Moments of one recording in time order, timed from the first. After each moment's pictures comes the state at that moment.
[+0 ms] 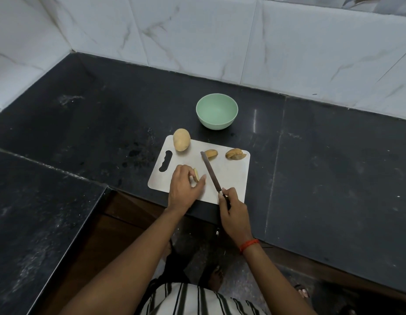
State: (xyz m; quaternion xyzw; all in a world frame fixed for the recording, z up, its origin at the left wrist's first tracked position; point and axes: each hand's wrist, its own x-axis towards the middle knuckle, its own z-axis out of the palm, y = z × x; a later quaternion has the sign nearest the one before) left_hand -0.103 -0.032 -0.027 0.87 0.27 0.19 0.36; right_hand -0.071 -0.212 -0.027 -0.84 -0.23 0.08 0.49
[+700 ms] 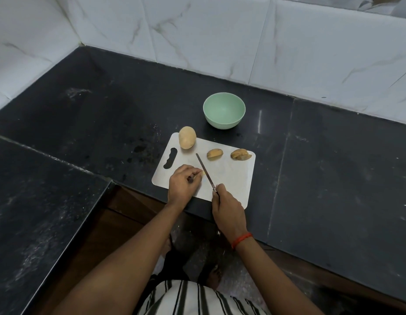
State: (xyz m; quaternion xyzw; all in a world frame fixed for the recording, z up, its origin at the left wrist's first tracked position) left_hand -0.104 -0.017 -0.044 0.85 0.27 0.23 0.39; right_hand -0.072 -0.186 -0.023 -0.90 -0.30 0.09 0.31
